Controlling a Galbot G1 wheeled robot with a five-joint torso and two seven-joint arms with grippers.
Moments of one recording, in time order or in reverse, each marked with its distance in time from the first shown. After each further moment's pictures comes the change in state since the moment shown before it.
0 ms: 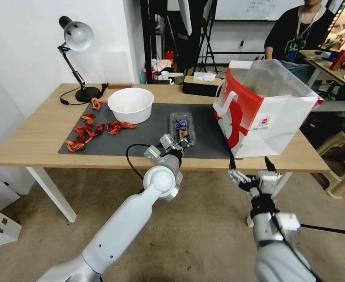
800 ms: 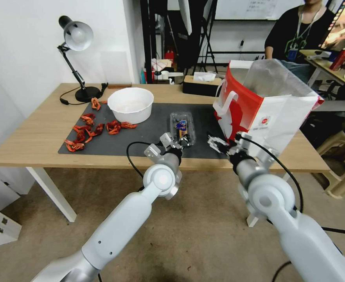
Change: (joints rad) left arm -0.010 0.014 0.002 -0.001 0.003 -0.004 0.000; right arm 0.600 -0.075 -0.177 -0.300 0.806 -0.215 0.117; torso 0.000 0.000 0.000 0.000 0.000
